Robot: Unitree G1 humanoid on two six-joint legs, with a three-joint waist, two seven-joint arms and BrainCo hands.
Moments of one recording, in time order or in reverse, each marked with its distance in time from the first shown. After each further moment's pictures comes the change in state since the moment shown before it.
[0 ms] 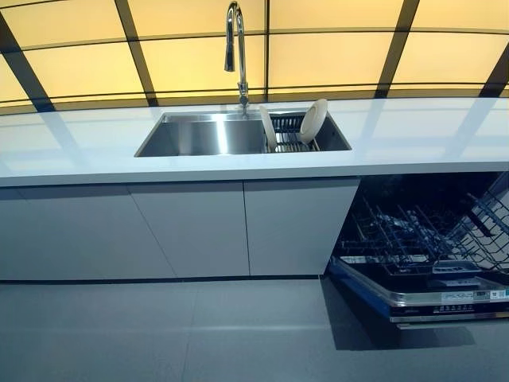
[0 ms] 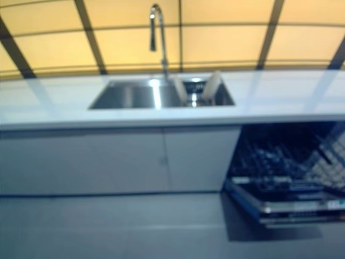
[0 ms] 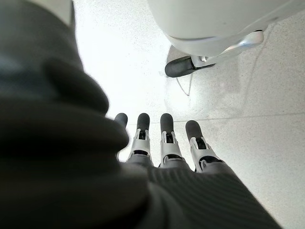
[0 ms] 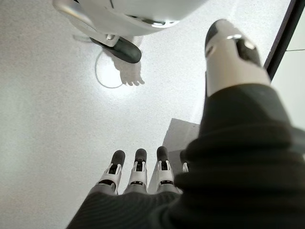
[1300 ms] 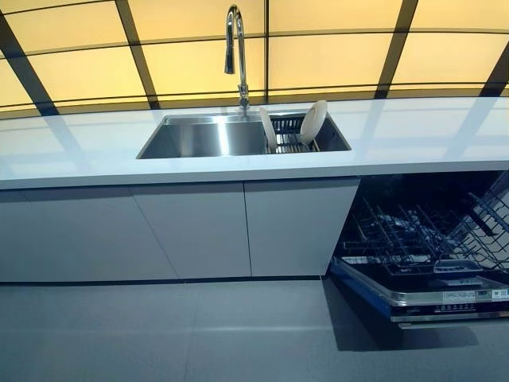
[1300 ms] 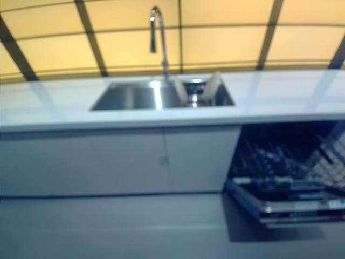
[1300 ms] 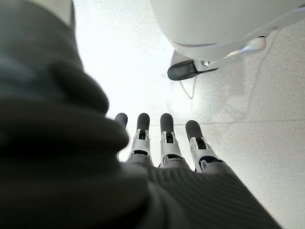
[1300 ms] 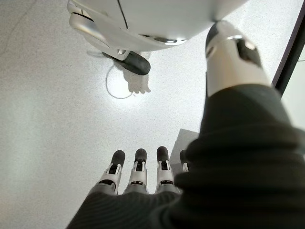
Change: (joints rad) left arm 0.002 -0.002 0.001 0.000 -0.021 -0.009 -0.024; right arm -0.022 -0.002 -0.001 0.003 0.002 0.078 0.064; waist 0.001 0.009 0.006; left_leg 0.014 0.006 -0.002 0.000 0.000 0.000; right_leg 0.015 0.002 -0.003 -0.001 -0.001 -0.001
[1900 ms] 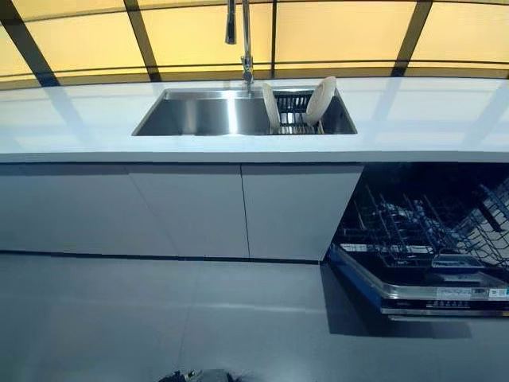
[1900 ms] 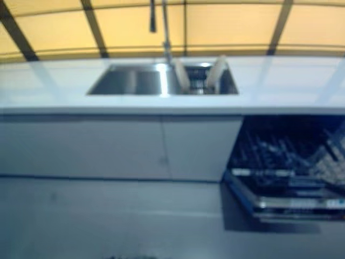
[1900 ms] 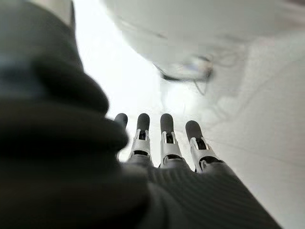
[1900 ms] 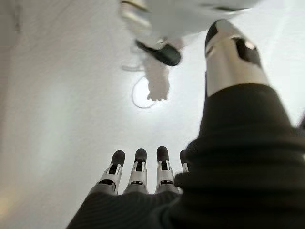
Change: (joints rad) left arm -0.047 -0.037 0.139 0.075 -0.161 -0.047 0.058; right arm -0.074 -0.029 0.001 0.087 0.000 0.059 0.046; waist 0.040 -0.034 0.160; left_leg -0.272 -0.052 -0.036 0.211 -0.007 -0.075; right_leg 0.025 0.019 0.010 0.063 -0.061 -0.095
